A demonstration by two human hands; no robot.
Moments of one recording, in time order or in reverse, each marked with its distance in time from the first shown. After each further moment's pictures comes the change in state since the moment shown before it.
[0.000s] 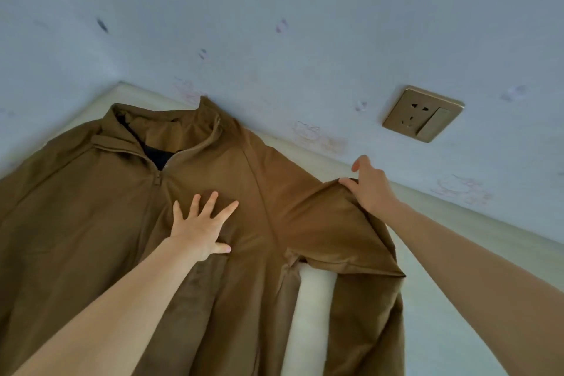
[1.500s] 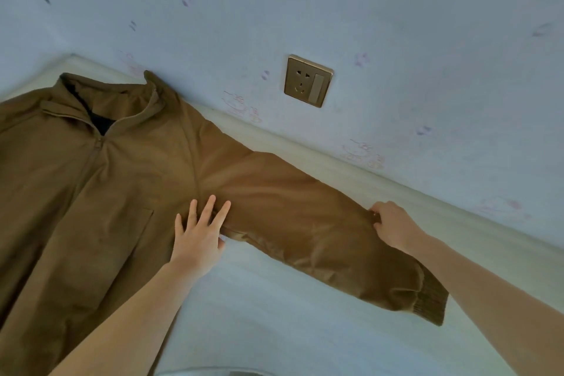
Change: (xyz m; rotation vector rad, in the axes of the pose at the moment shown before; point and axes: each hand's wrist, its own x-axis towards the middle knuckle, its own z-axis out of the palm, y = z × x) left_hand -0.082 0.199 0.053 -0.175 0.315 -0.055; right_hand -0.126 0.225 -0.100 -0.278 -0.283 0.065
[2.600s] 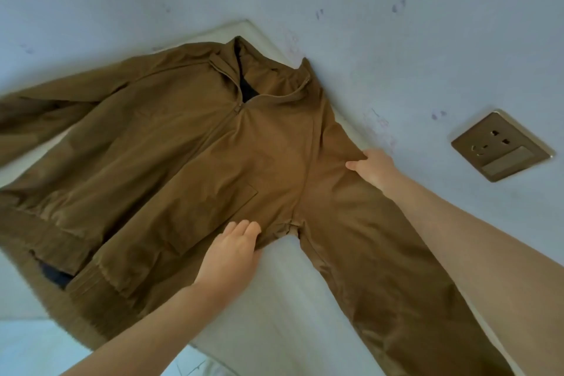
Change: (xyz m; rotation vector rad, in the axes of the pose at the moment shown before) left_hand -0.069 -0.040 -0.025 -0.455 0.158 -0.354; right_hand 0.142 -0.299 -0.012 0.219 -0.125 -0.325
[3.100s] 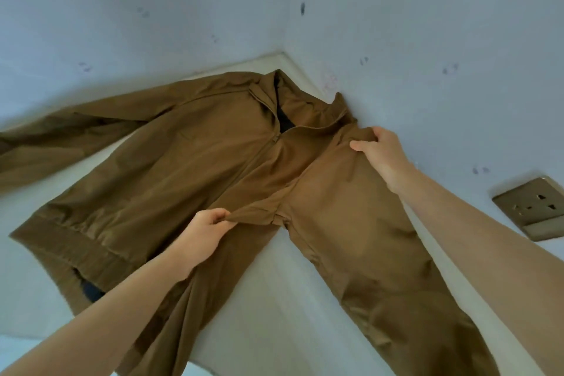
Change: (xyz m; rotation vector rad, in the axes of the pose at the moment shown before) left_hand 0.029 -0.106 -0.096 -0.982 -0.089 -0.470; right_hand -0.015 -0.138 -0.007 0.375 0.103 -0.246
